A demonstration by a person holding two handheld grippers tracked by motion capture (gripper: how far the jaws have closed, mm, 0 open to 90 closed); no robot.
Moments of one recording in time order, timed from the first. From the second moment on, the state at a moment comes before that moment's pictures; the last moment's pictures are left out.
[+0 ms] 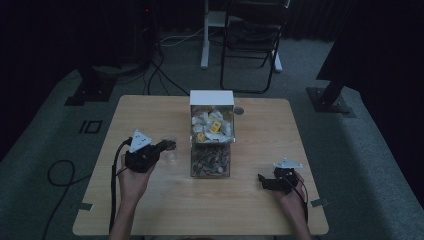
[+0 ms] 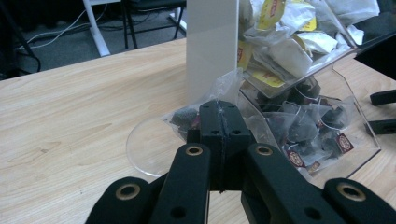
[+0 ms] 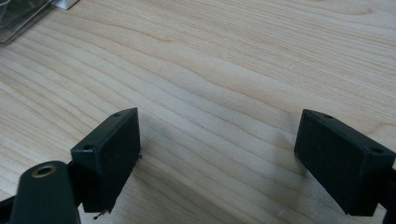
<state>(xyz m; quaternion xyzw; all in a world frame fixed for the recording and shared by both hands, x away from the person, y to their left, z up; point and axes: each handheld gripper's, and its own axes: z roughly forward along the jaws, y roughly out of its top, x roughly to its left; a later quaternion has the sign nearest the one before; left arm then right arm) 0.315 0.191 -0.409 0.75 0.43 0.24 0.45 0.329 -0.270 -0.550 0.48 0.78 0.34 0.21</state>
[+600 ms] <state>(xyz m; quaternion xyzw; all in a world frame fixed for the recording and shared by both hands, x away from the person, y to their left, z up) 0.330 0.196 -0.419 0.74 0.45 0.24 0.44 0.329 -0.270 -0.550 0.48 0.78 0.34 0.21</state>
